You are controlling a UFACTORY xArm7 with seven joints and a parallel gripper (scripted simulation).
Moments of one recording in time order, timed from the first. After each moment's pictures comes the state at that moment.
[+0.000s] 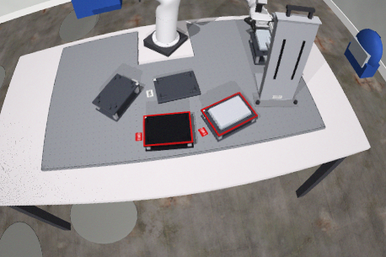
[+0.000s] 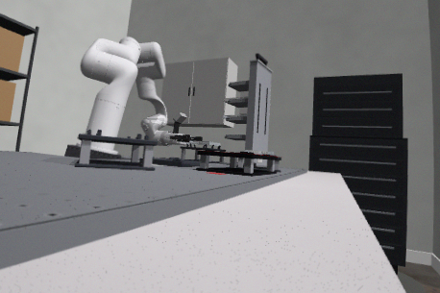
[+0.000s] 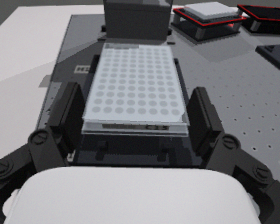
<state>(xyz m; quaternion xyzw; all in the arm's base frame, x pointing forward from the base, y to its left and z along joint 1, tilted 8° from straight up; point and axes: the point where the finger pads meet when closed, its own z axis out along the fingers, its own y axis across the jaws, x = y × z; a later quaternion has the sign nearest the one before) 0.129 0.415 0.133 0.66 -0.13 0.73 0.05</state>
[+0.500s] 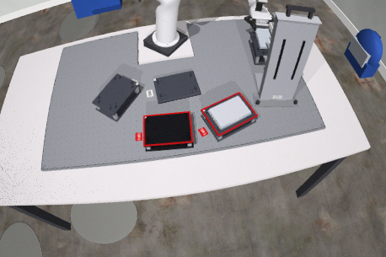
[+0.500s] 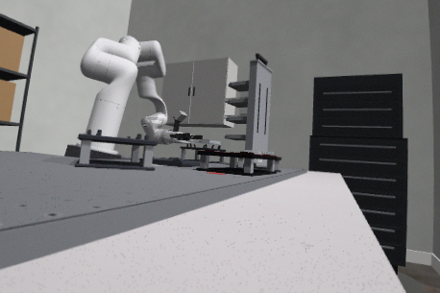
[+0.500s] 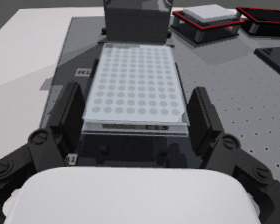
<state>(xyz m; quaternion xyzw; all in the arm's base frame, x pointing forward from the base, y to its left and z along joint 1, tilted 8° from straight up) 0.129 0.414 0.140 0.66 -0.13 0.73 0.05</state>
